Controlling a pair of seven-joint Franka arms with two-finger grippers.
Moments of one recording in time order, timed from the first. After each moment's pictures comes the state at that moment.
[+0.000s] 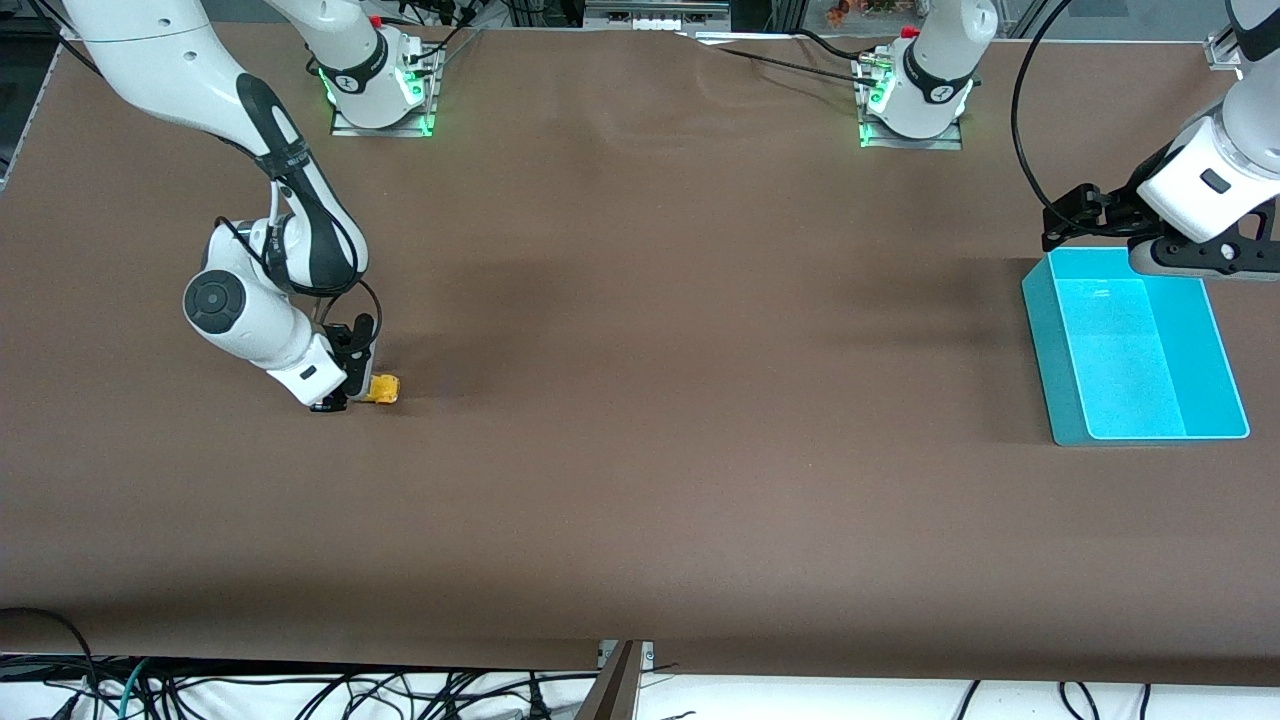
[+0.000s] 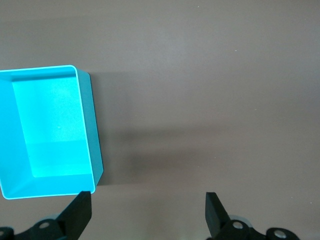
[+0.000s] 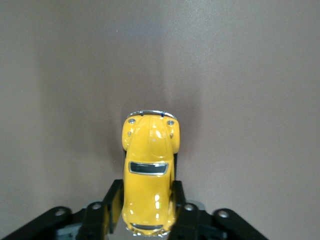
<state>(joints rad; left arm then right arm) -0.01 -0.03 -0.05 -1.69 0.00 1.58 -0.02 0.08 0.47 0.02 -2.05 -0.02 2.53 -1.42</state>
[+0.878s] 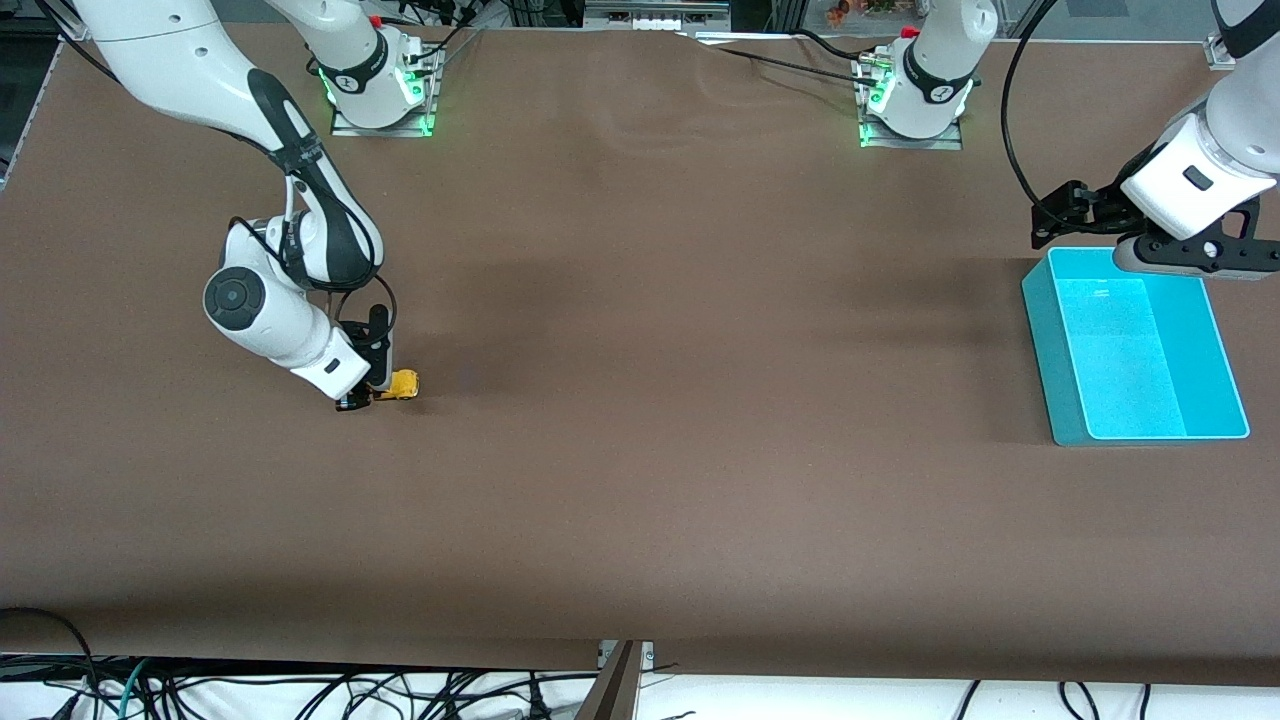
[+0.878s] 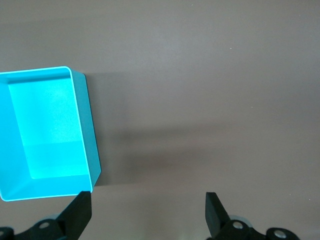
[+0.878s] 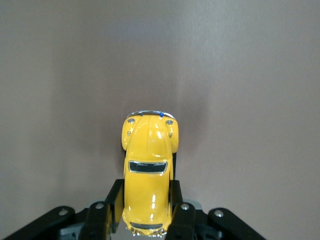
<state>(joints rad) -0.01 -0.03 -0.06 -1.69 0.00 1.57 -0.02 0.07 0.48 0.06 -2.05 -0.02 2.54 -1.53</state>
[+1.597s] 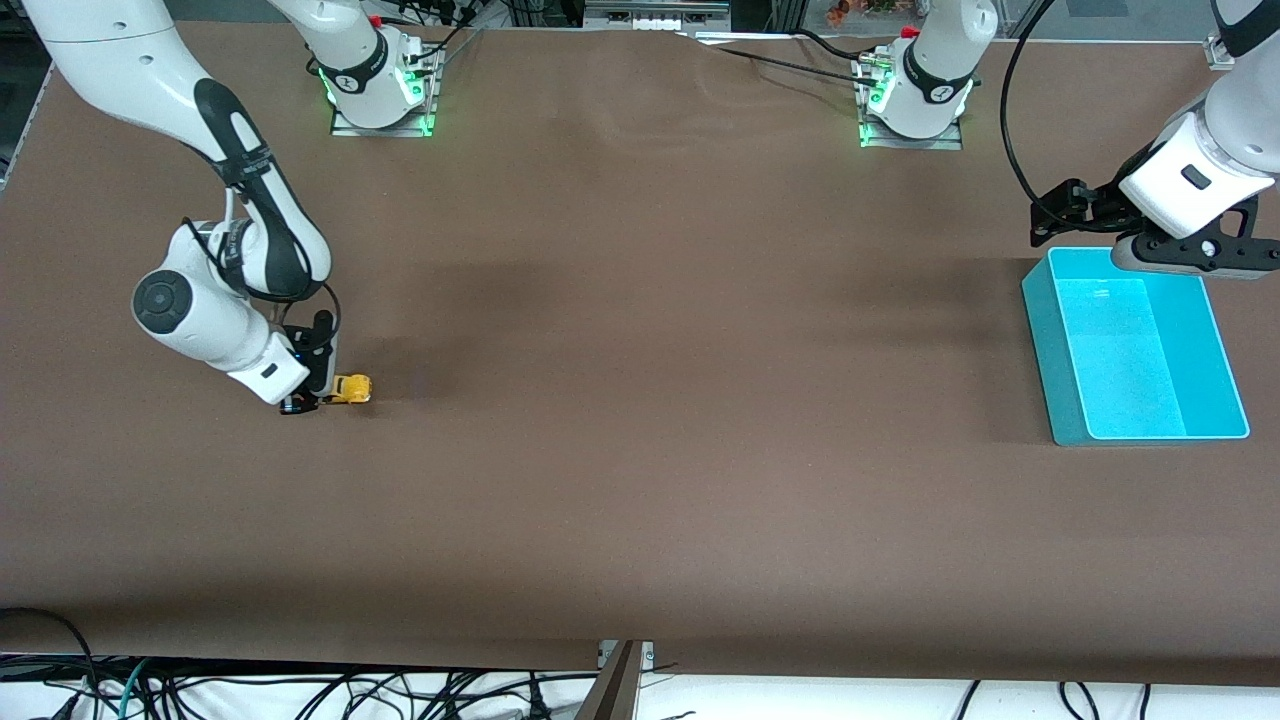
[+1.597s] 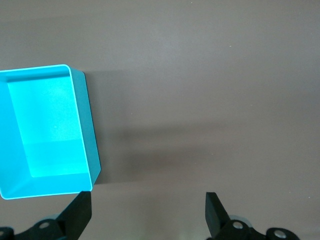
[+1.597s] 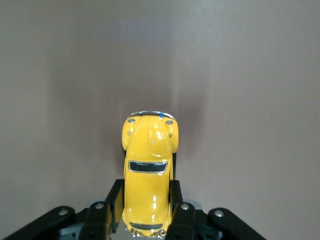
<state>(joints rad) -0.01 -0.03 -0.07 -1.69 0.00 1.56 -0.02 -0.08 0.48 0.06 -2.06 -0.01 2.54 -1.65</state>
